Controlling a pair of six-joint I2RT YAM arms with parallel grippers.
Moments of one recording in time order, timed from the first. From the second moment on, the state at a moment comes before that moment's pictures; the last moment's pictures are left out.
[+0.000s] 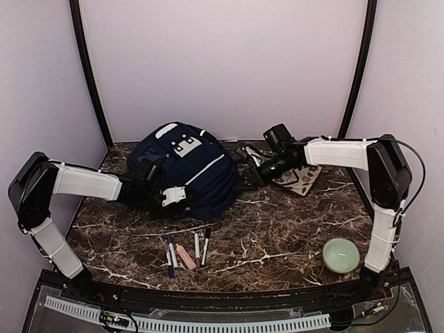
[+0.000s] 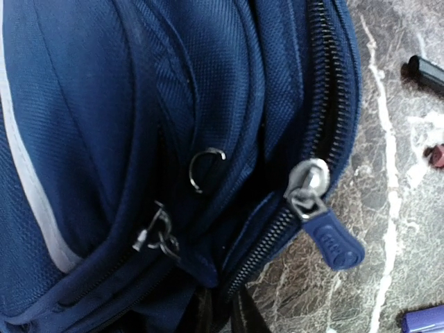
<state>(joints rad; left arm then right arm) -0.57 1.65 0.86 -0.20 0.06 0.79 0.60 1.93 1.43 -0.43 -0.73 -0.05</state>
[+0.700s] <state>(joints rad) -0.57 1.62 0.90 -0.14 0.37 0.58 0.80 1.95 1.48 -0.54 -0.63 -0.31</state>
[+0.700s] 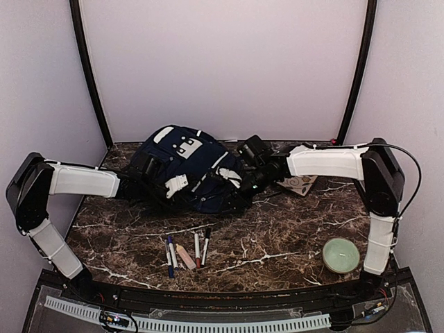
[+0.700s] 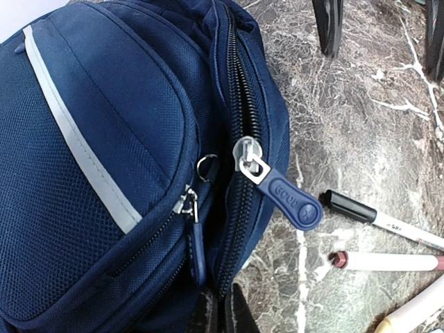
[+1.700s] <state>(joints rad) -0.54 1.65 0.97 -0.22 0.48 0.50 1.08 1.95 1.45 -0.28 0.04 -0.91</state>
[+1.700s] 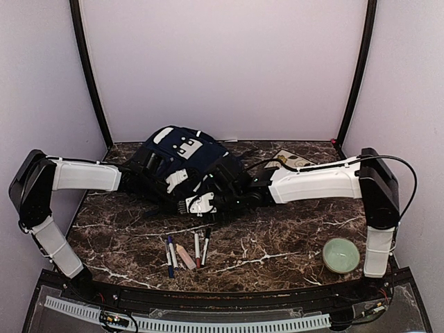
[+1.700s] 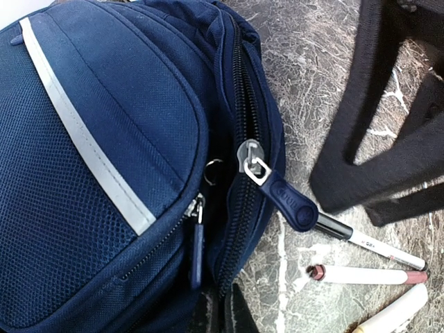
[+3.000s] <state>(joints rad) -0.53 1.66 0.98 -0.24 0.49 0.50 1.13 2.04 1.38 -0.02 0.37 -0.97</state>
